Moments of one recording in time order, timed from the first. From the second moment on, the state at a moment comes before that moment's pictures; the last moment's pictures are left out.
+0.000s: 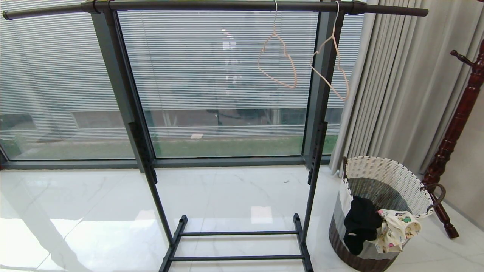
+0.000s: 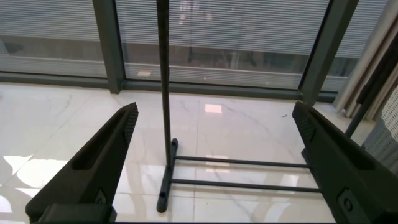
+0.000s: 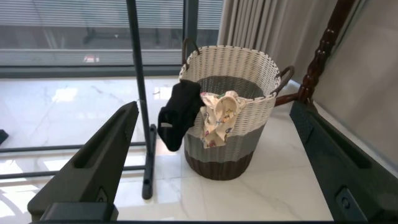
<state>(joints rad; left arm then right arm) 0.00 0.00 0.00 -0.01 0.02 0.00 0.00 0.00 0.00 0.01 -0.01 0.00</state>
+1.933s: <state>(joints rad) 0.00 0.00 0.00 -0.01 0.02 -0.02 0.00 0.00 0.00 0.01 -0.01 0.10</state>
